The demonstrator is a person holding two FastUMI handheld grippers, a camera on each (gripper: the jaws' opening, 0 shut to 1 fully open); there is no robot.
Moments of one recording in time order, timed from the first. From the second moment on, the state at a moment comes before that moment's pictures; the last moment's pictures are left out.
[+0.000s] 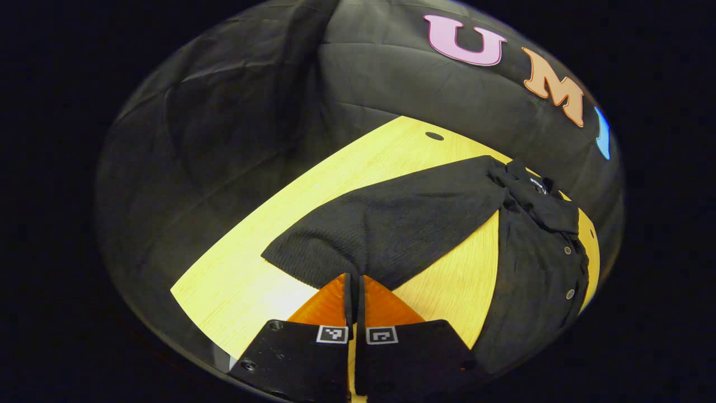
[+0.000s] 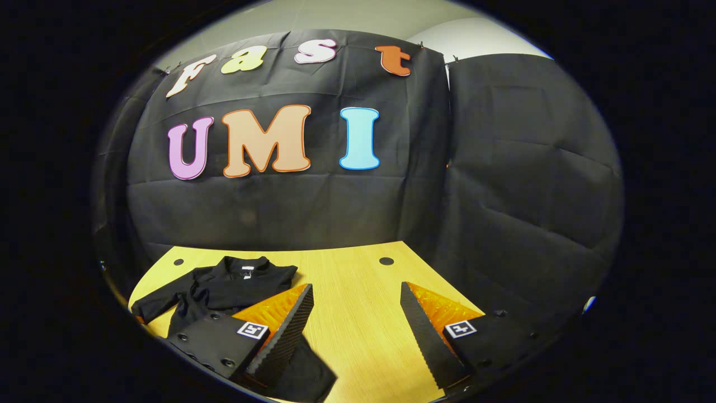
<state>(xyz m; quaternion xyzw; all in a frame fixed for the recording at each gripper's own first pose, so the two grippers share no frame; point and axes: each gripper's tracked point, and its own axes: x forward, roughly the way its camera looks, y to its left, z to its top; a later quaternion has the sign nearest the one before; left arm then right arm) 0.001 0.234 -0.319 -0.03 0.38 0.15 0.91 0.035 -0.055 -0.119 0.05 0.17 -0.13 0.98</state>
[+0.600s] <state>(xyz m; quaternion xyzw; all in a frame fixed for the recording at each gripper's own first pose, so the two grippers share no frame) 0.087 0.144 -0.185 -0.05 0.25 0.04 0.97 0.011 -0.074 -0.151 0.08 0.19 -0.14 0.97</state>
